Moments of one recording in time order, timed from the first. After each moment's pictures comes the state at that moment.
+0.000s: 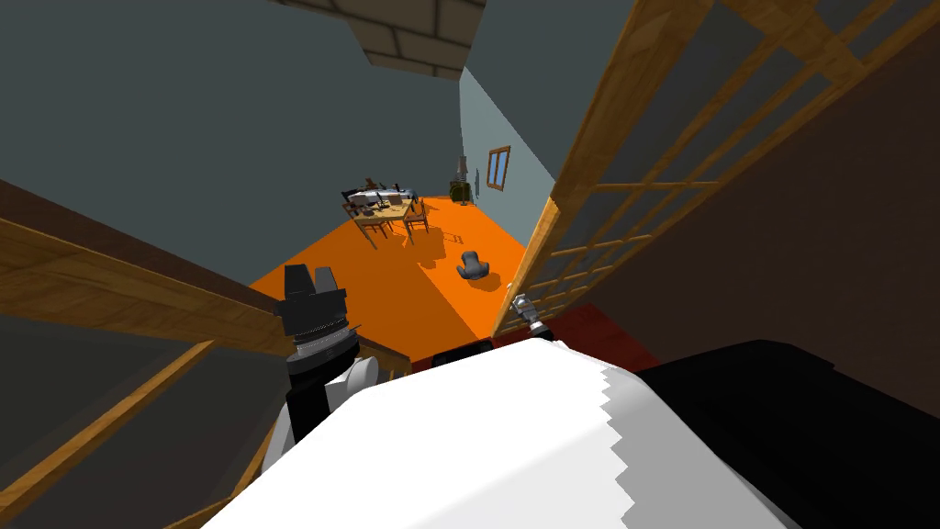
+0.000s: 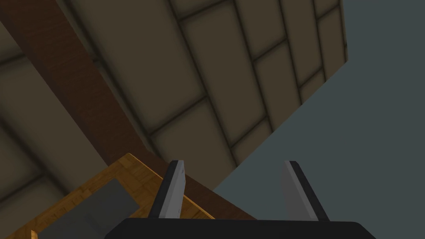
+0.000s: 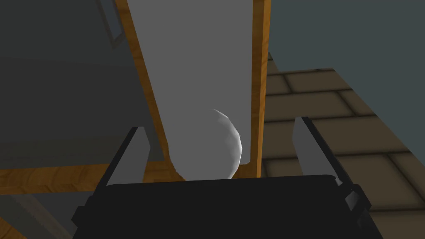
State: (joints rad) arm 0.12 -0.20 -0.46 -0.70 0.59 -1.10 1.00
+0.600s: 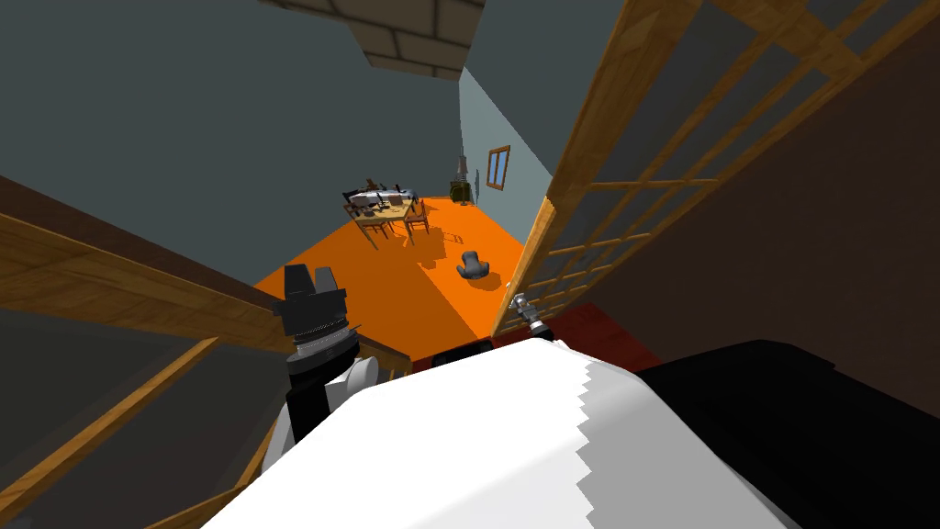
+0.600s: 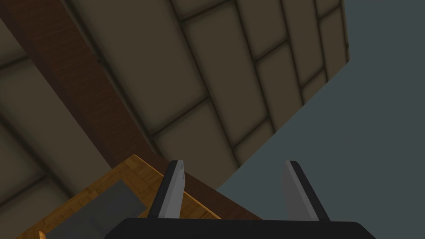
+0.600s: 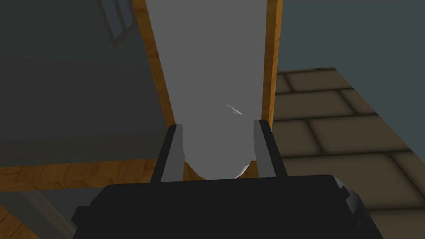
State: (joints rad) arm 0.12 -0.21 -0.46 -0.70 0.58 -1.10 1.00
